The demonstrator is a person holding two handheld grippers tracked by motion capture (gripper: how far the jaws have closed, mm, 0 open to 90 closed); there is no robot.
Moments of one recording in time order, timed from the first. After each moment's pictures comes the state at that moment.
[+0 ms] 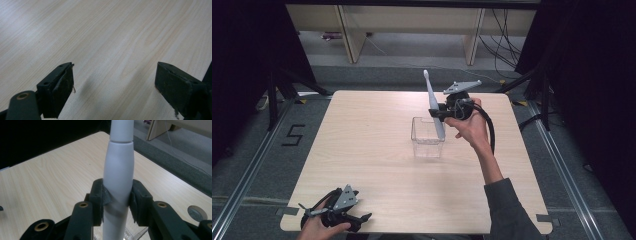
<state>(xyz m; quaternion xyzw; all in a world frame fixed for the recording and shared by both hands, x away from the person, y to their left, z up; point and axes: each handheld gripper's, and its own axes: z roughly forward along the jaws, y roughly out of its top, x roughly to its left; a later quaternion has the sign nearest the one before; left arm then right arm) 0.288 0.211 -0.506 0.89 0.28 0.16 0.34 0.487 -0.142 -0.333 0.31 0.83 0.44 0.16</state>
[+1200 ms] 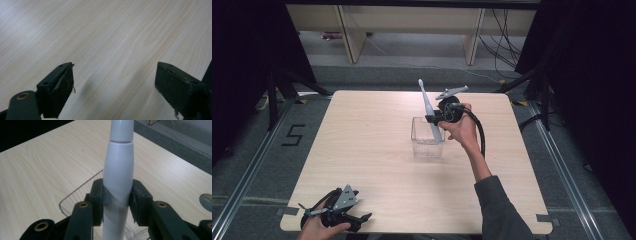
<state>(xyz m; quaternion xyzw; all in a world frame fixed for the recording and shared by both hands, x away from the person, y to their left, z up) 0.287 0.211 -0.505 0.88 0.28 0.16 0.34 0.513 -0.129 -0.374 0.33 0.85 0.40 0.14</state>
